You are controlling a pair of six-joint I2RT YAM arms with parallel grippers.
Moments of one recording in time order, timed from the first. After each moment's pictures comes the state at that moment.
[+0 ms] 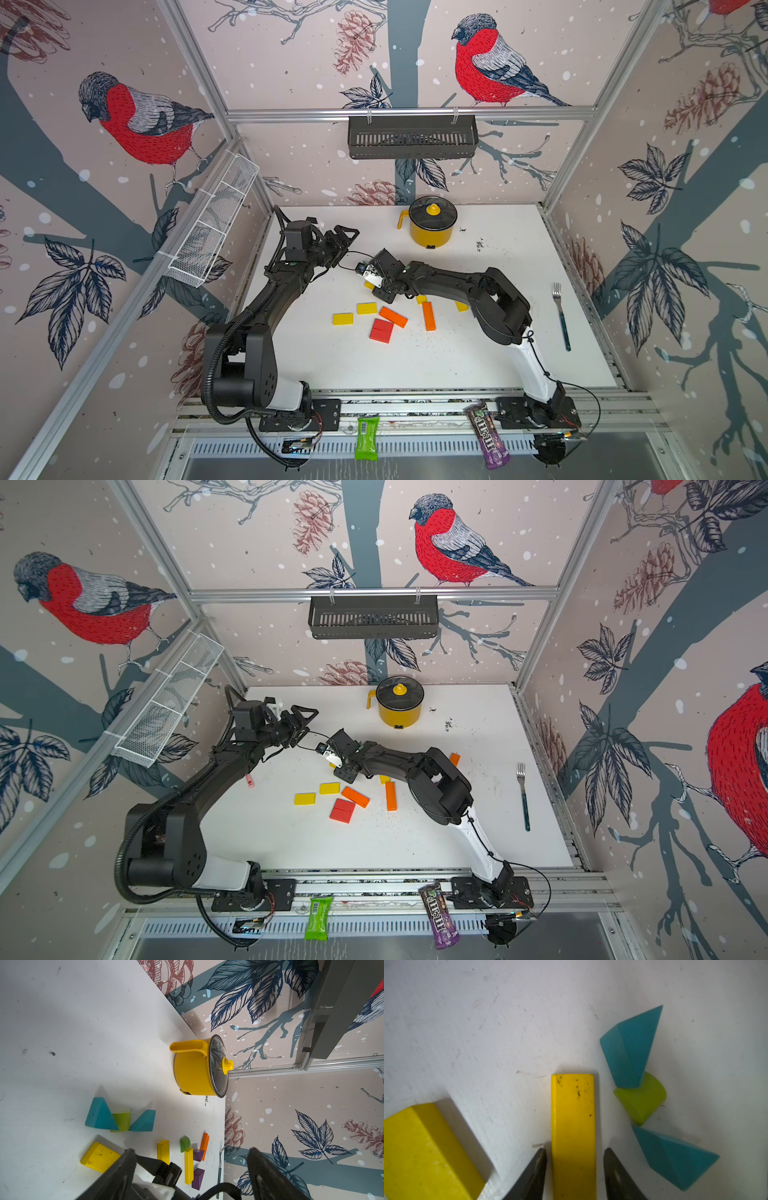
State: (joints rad) left arm -0.05 1.44 0.95 0.00 0.63 -0.95; right arm 0.92 2.23 1.65 -0.40 0.08 -0.32
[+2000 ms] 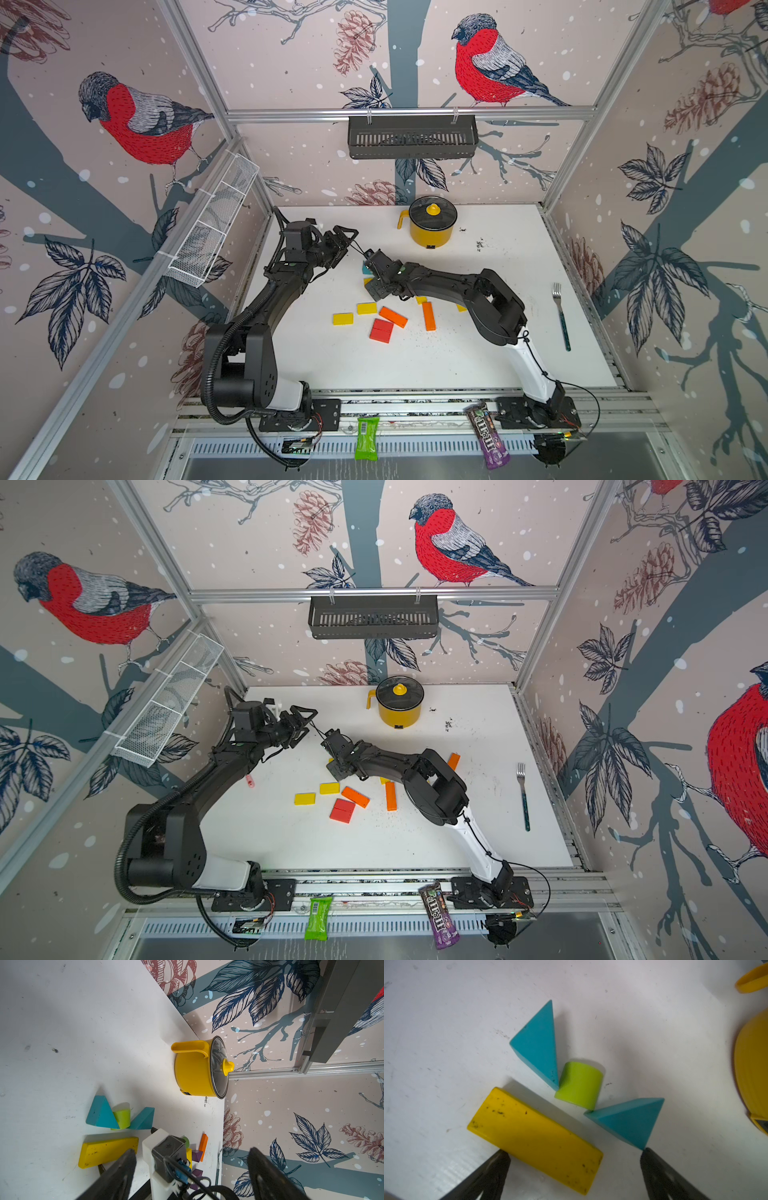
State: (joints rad) left arm -0.04 1.44 0.95 0.01 0.63 -0.96; right arm 0.94 2.27 1.71 -0.41 0.31 0.11
